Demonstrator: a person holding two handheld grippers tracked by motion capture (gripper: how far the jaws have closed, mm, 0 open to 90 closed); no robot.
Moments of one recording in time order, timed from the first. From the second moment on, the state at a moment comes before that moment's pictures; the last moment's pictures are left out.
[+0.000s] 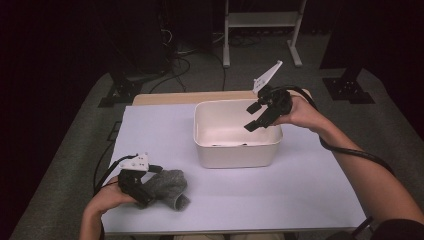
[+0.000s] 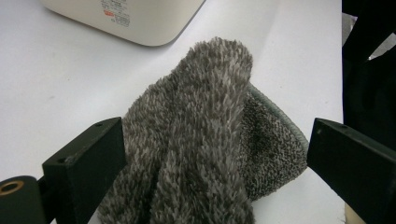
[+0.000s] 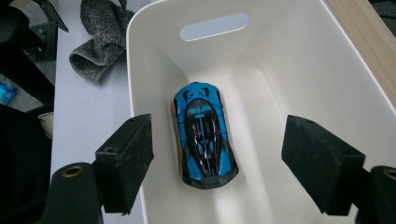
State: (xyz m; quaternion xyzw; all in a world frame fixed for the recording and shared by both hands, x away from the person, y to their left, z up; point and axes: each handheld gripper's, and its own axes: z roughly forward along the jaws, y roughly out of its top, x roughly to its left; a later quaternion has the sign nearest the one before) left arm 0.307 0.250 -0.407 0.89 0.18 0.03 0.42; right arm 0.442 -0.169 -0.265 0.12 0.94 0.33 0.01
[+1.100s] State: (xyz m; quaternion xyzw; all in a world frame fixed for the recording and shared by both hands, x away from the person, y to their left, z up) left arm 0.309 0.250 -0.410 0.88 0.19 0.03 0.43; right arm 0.411 -0.252 -0.252 0.19 0.91 0.36 0.04
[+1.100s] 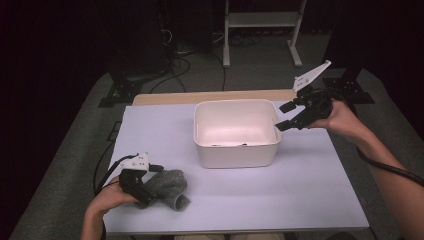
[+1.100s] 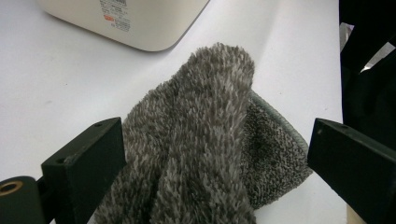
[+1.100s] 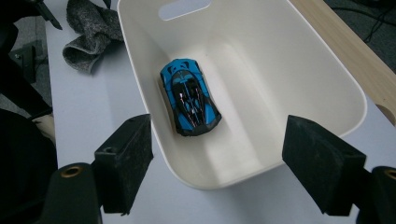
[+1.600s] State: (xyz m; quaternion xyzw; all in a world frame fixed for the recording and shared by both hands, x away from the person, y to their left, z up) left arm 0.310 0.250 -0.412 0.88 0.19 0.02 0.43; right arm 0.397 -0.282 -0.272 0.22 0.90 0.36 0.03
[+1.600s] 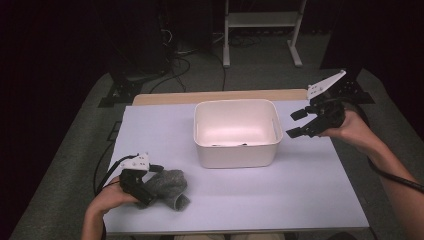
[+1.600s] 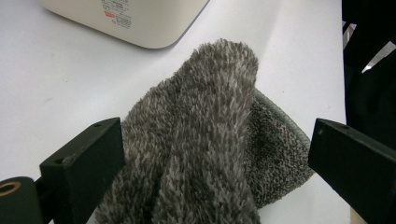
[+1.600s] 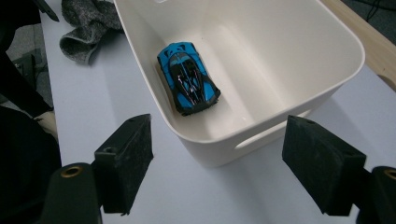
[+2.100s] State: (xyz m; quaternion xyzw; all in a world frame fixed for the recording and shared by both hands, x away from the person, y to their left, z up) left arm 0.309 0.246 -0.411 0.88 0.18 0.02 0.43; right arm 0.386 -0.303 -0.309 0.25 0.89 0.37 0.01
